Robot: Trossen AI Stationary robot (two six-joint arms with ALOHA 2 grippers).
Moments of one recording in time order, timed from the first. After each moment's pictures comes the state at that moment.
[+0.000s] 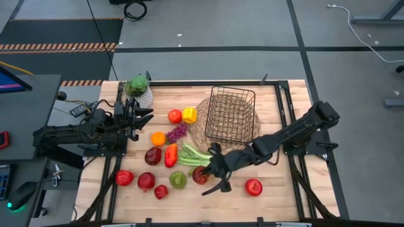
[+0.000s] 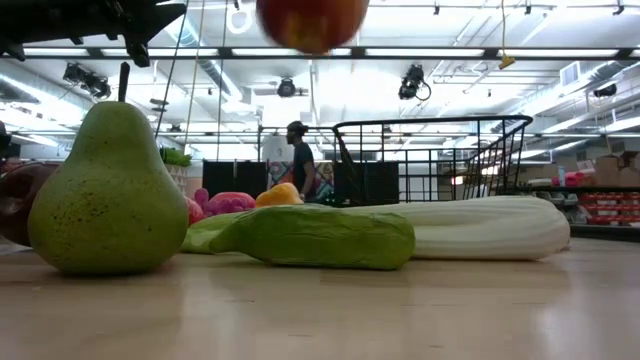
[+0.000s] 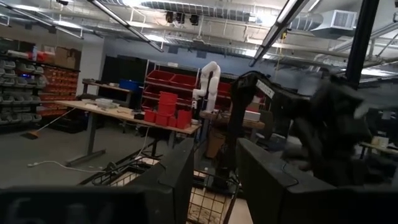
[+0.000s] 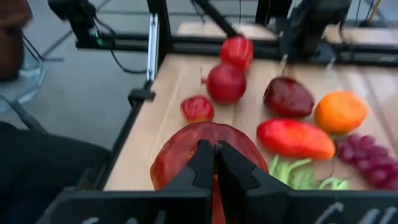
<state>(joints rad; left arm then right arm) 0.11 0.32 0.24 0.39 -0.09 -0.17 0.43 1.63 1.27 -0.14 0.19 0.18</state>
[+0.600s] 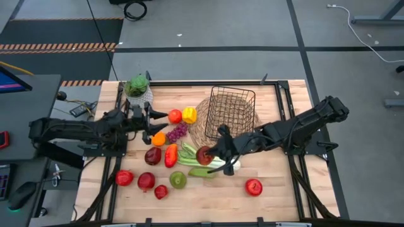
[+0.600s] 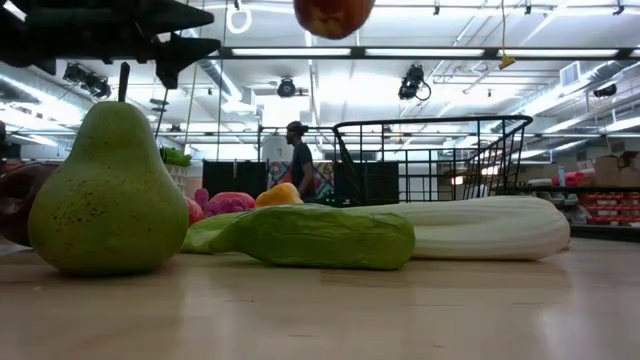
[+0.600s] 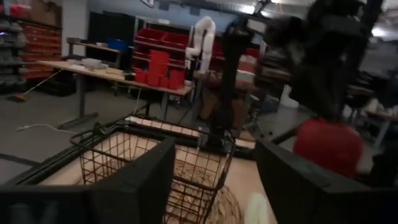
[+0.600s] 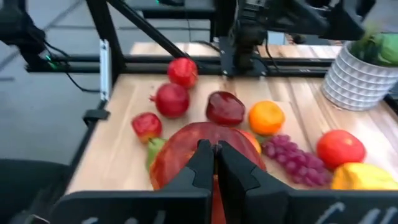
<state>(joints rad) 0.09 0.66 0.24 0.56 -0.05 -0.17 0.36 1.48 1.28 -0.27 0.30 0.16</state>
